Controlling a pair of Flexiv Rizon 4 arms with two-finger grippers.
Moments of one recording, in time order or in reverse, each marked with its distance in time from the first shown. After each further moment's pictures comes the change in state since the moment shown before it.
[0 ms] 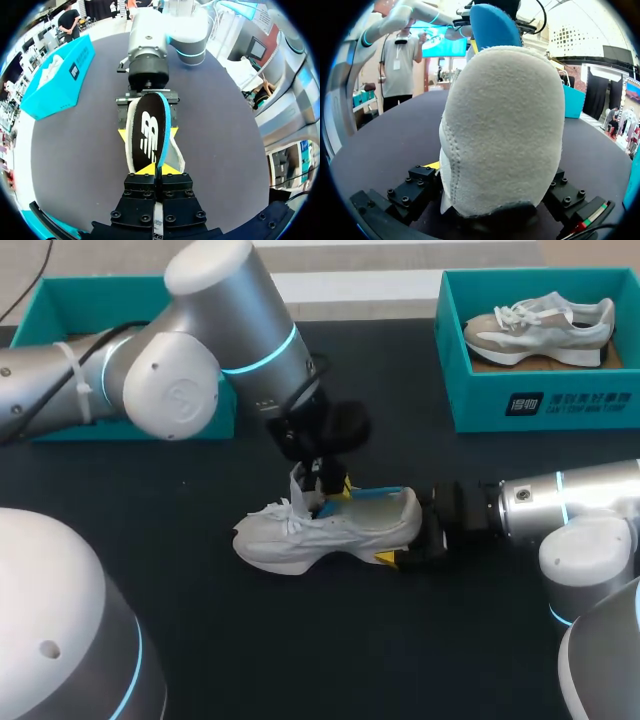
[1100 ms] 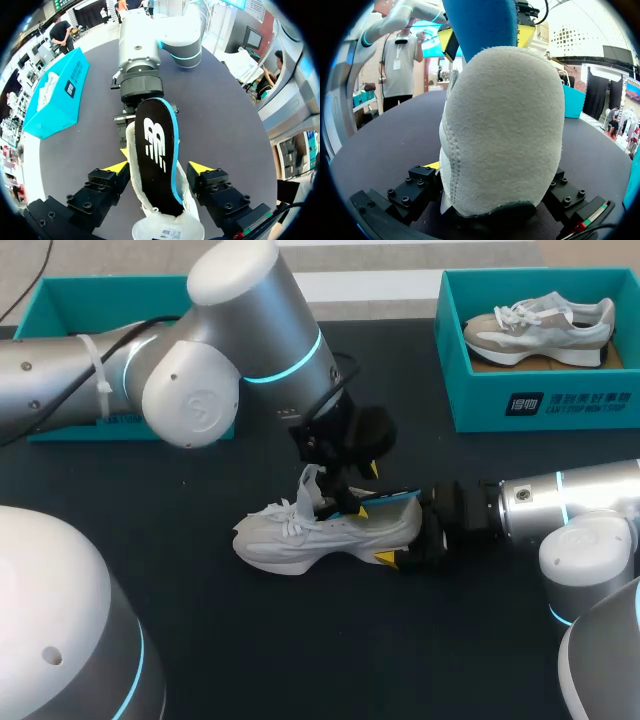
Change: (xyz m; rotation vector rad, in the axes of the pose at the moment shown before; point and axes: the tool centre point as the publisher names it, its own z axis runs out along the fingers) left arm 0.000 -0.030 0.005 -0.011 -0.069 0.099; right arm 0.000 0.000 0.000 0.000 0.000 0.000
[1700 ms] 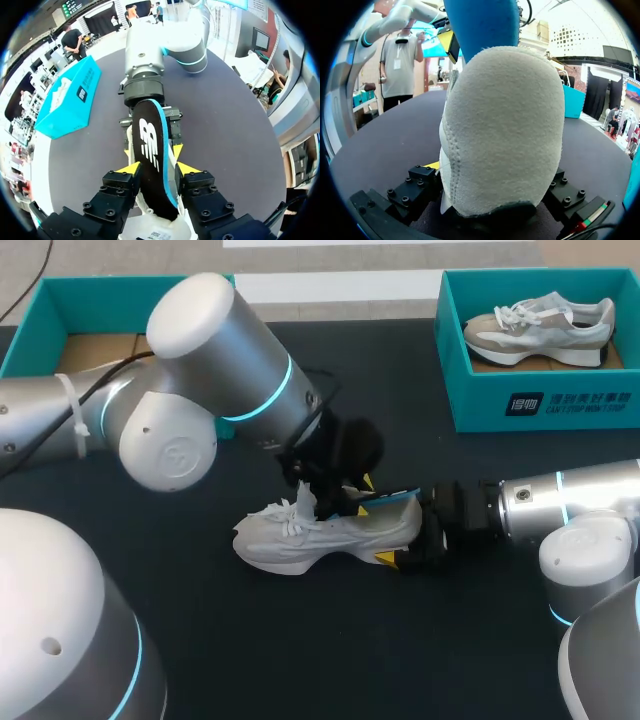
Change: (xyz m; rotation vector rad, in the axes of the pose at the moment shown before) left arm 0.009 0.003 0.002 0.077 -0.110 -0.014; right arm 0.000 0.000 0.000 0.000 0.000 0.000
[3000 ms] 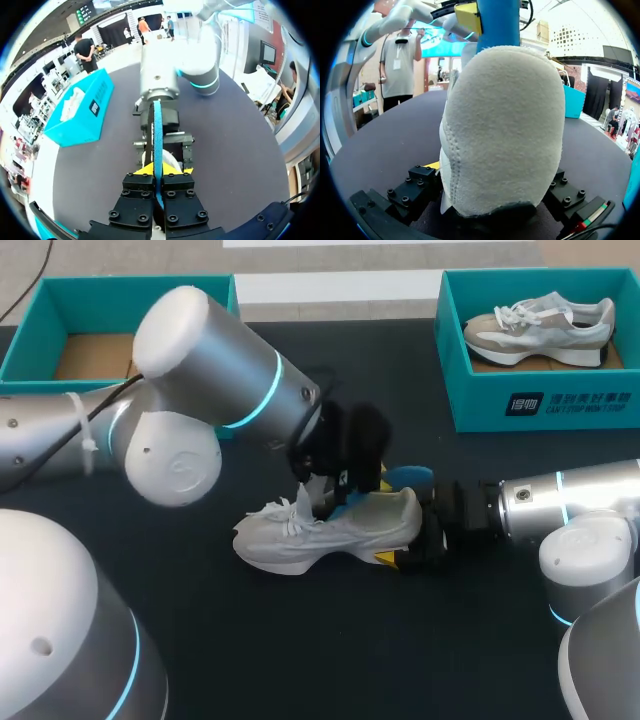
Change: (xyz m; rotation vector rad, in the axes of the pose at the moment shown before) left arm -0.016 -0.038 -0.009 0.155 -0.084 -0.054; right arm 0.000 0.000 0.000 0.000 0.000 0.000
